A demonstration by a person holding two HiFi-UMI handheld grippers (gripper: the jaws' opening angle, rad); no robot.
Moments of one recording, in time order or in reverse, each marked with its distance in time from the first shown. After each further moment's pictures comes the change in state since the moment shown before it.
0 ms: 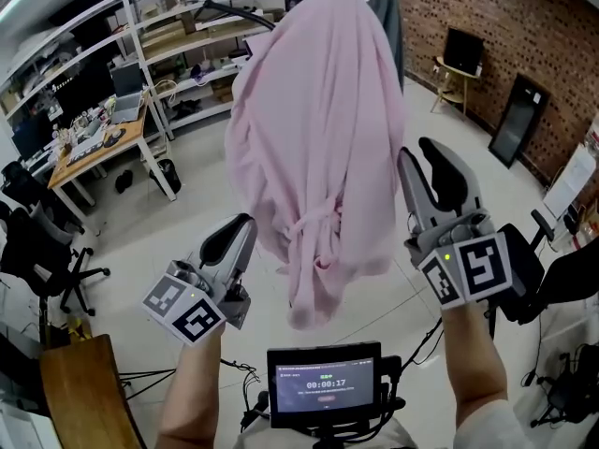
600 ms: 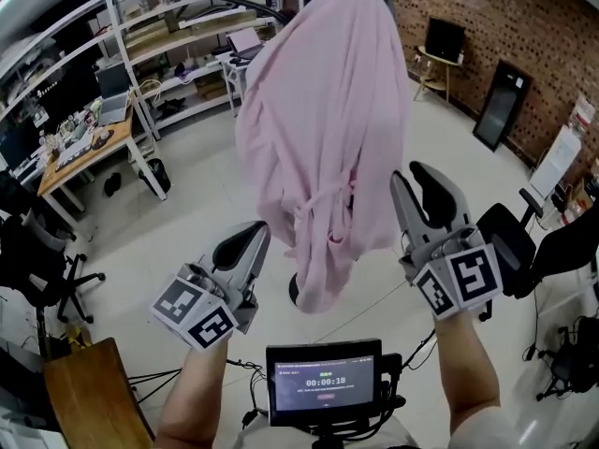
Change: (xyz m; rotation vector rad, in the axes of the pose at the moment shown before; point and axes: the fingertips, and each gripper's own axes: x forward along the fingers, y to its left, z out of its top) left arm -0.039 -0.018 -0.010 0.025 0.089 -0.105; right arm -0.038 0.063 -0.017 0.061 0.134 -0.033
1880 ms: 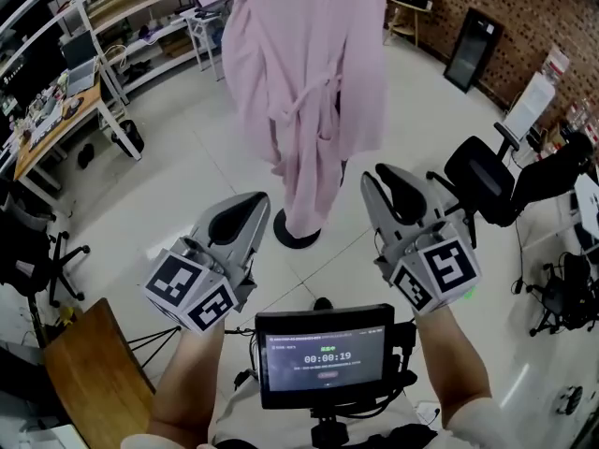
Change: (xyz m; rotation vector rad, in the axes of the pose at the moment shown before) left arm -0.080 -0.075 -0.039 -0.017 0.114 -0.089; right arm -0.114 0.117 -0.041 0.122 0.223 0.003
